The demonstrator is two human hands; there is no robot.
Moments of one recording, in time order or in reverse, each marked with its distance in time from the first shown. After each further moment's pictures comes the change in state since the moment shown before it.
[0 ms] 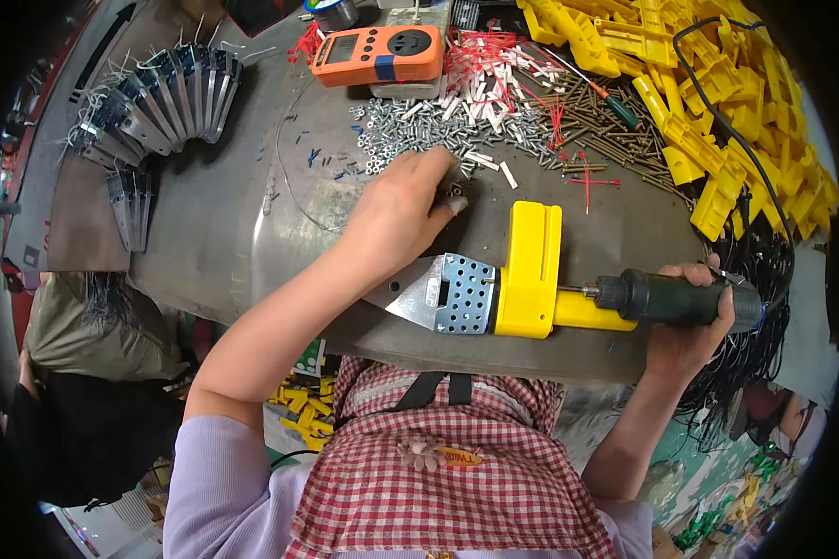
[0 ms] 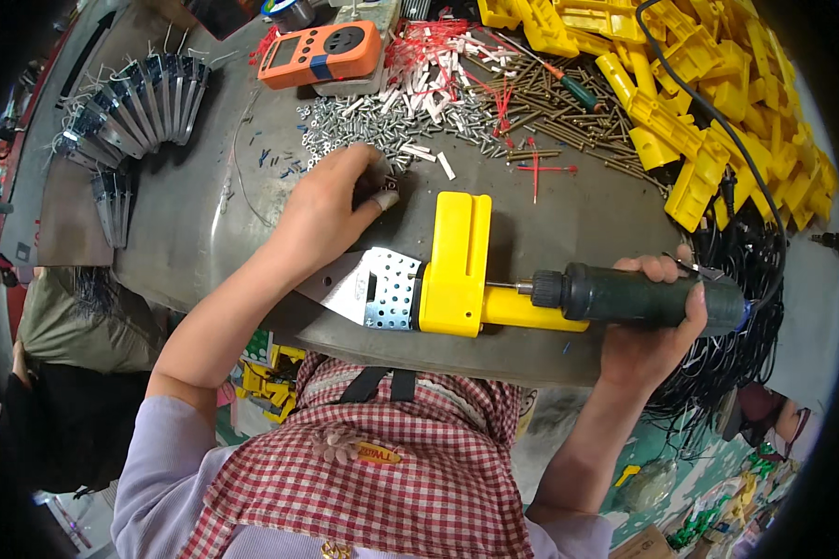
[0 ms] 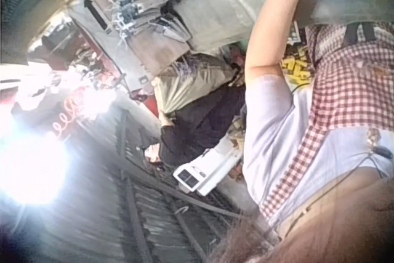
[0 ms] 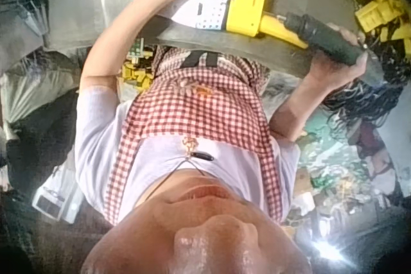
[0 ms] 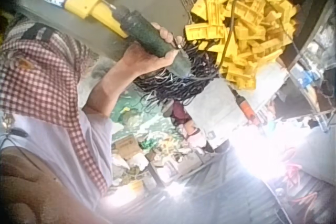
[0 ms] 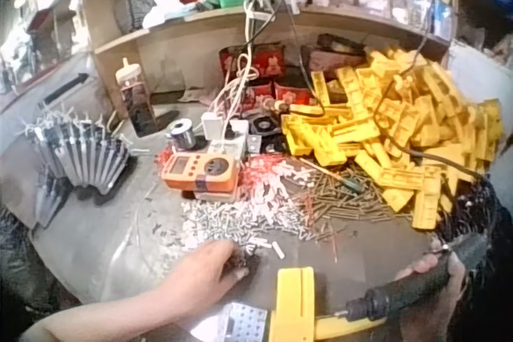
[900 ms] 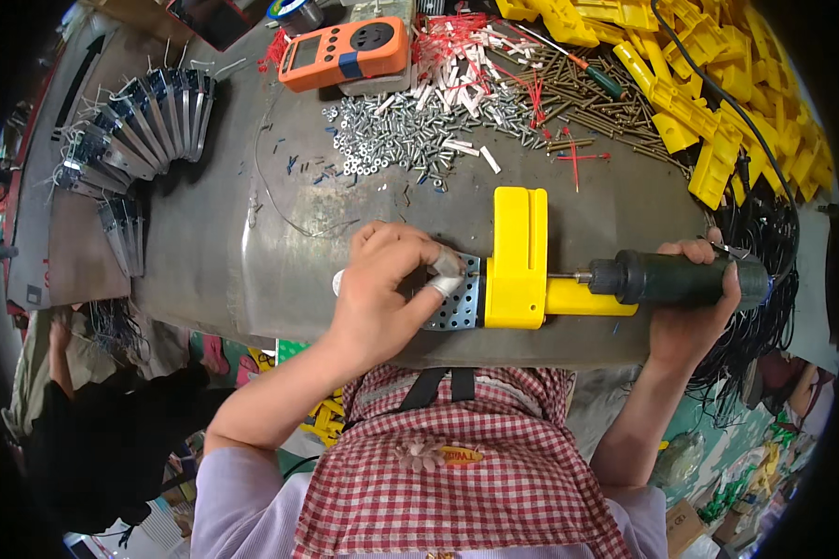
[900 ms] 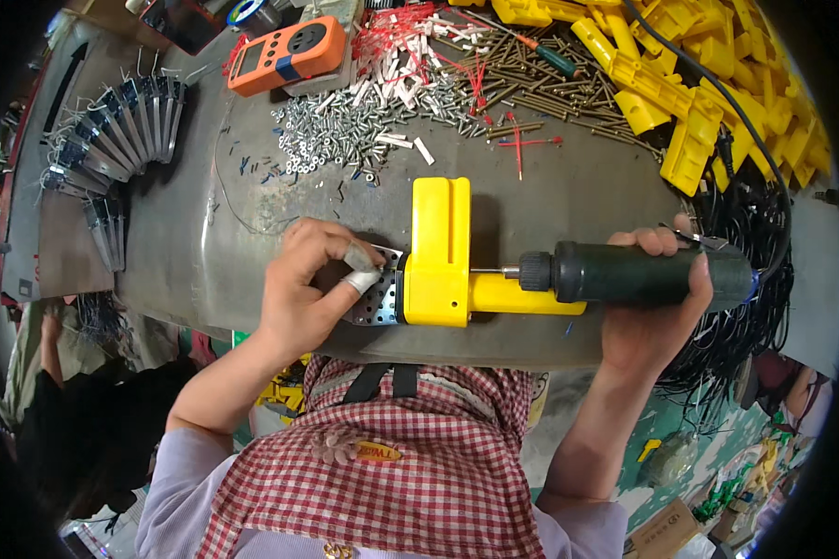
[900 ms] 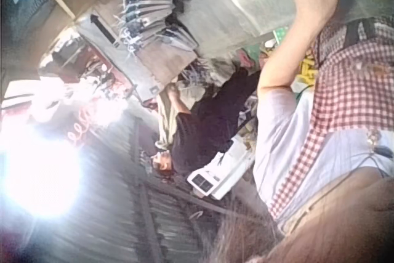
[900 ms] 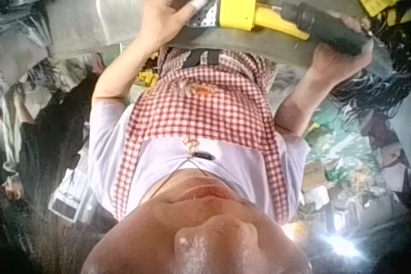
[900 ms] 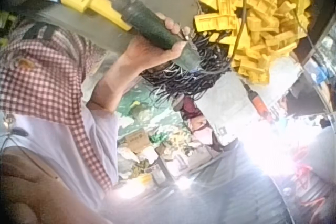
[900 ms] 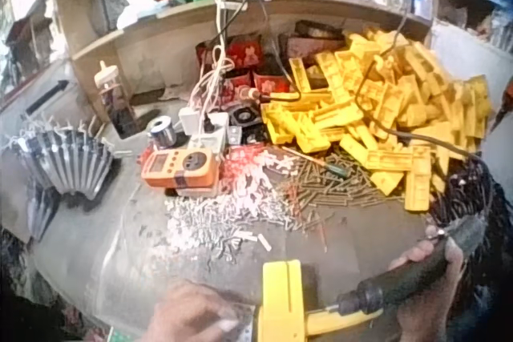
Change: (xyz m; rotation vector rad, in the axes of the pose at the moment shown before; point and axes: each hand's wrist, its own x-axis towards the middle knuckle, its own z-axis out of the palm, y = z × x) left_hand -0.056 0.028 0.001 -0.244 0.015 0.030; right_hand -0.004 0.002 0.002 0.074 0.002 0.015
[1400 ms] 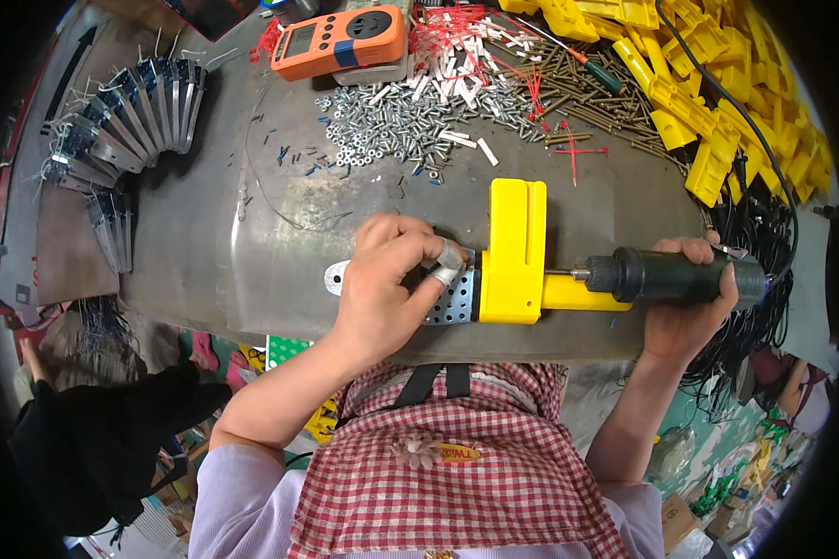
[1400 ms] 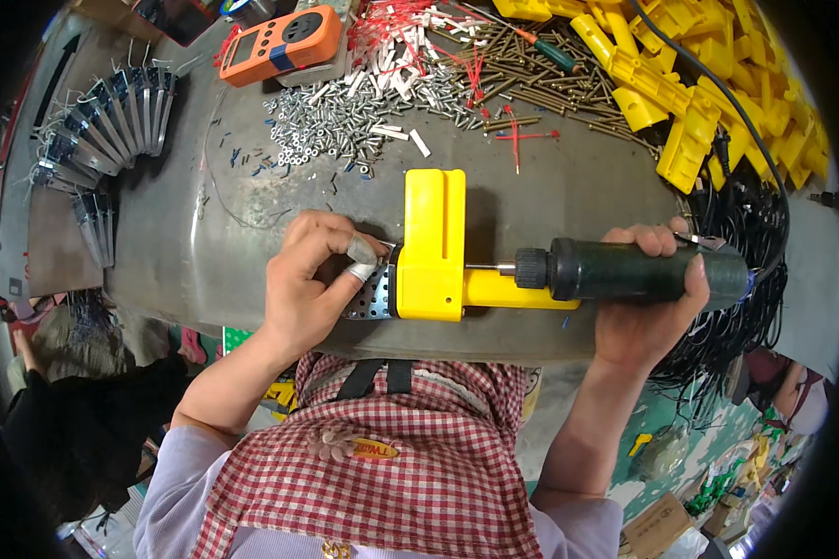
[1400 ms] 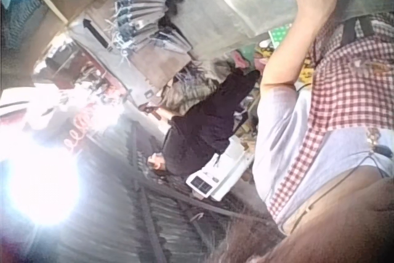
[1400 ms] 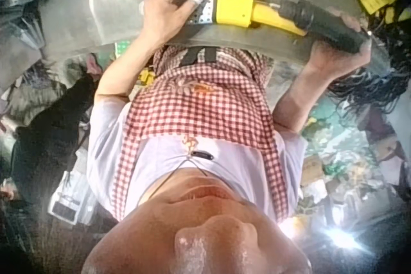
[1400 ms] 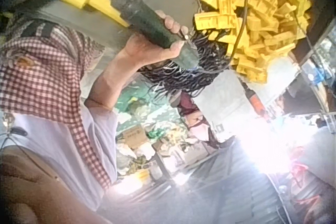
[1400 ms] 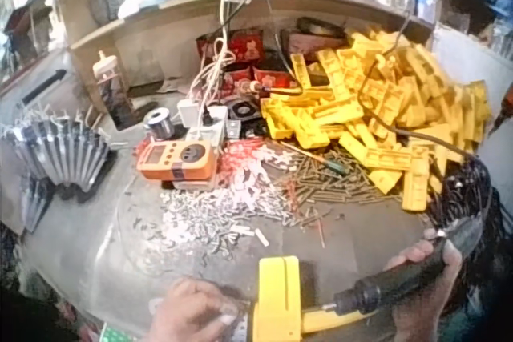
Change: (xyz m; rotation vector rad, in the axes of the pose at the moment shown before) left_hand -0.003 -0.005 0.015 -0.021 0.061 -0.016; right_hand 0.000 0.003 -0.003 -0.003 -0.021 -0.008
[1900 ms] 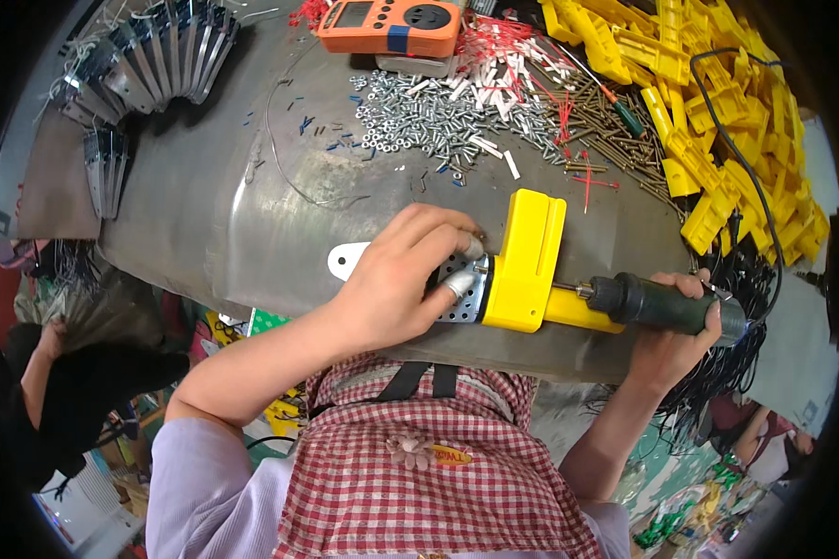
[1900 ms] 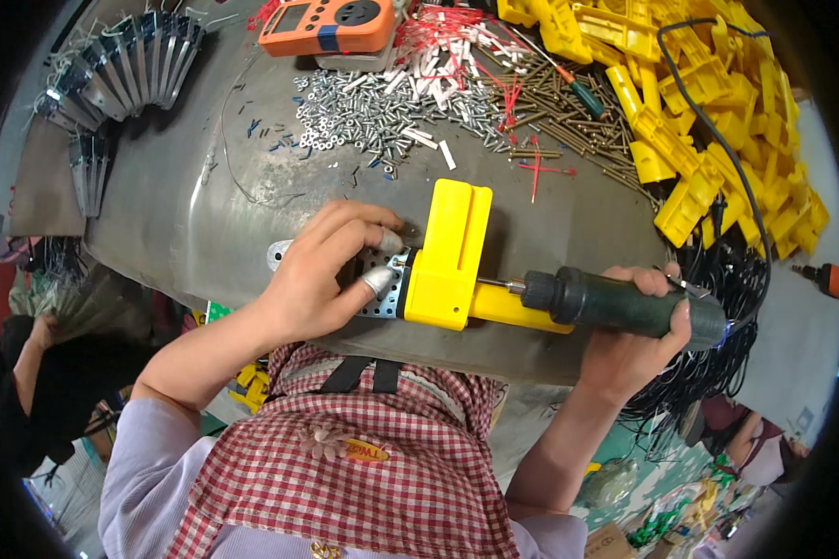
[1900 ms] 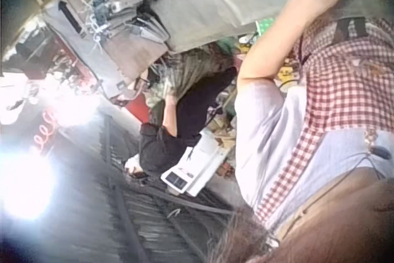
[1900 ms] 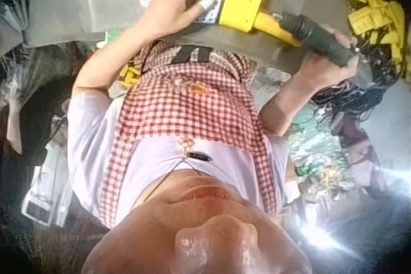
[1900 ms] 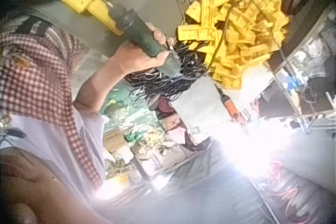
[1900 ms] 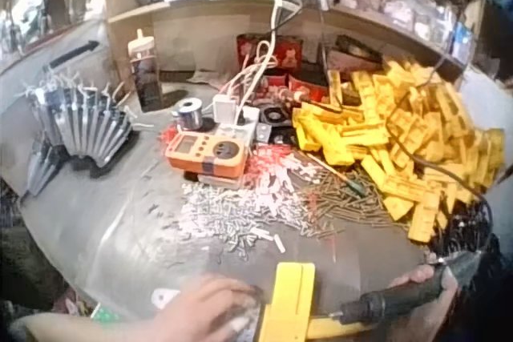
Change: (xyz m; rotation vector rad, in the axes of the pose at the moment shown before) left_hand 0.006 0.000 -0.006 -0.038 -0.063 0.143; right_hand -0.001 -0.001 0.009 -0.276 0.051 -0.008
